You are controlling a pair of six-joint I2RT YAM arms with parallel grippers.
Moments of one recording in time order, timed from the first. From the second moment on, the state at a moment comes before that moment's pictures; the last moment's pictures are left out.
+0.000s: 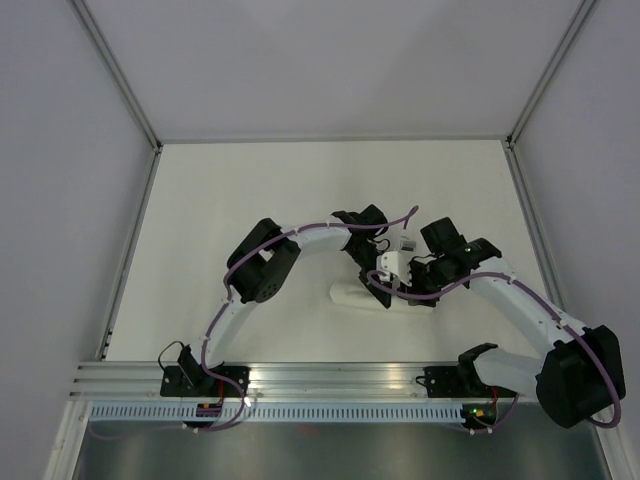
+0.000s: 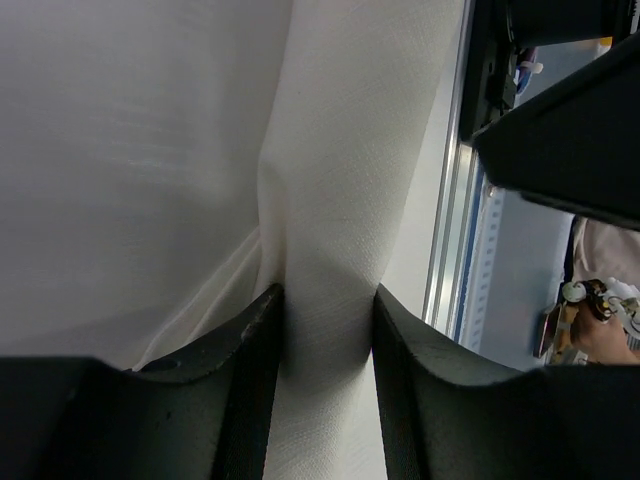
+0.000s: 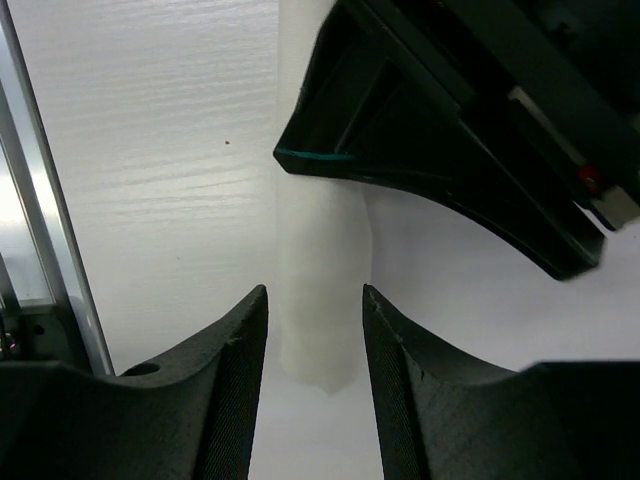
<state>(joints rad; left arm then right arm) -0.86 2.35 1.73 -0.66 0.98 0.15 0.36 1.16 0.83 -0.92 -0.49 -1.04</state>
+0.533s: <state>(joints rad) -0.85 2.37 1.74 -0.68 1.03 0.14 0.65 1.25 0.69 -0.65 -0.28 -0.87</state>
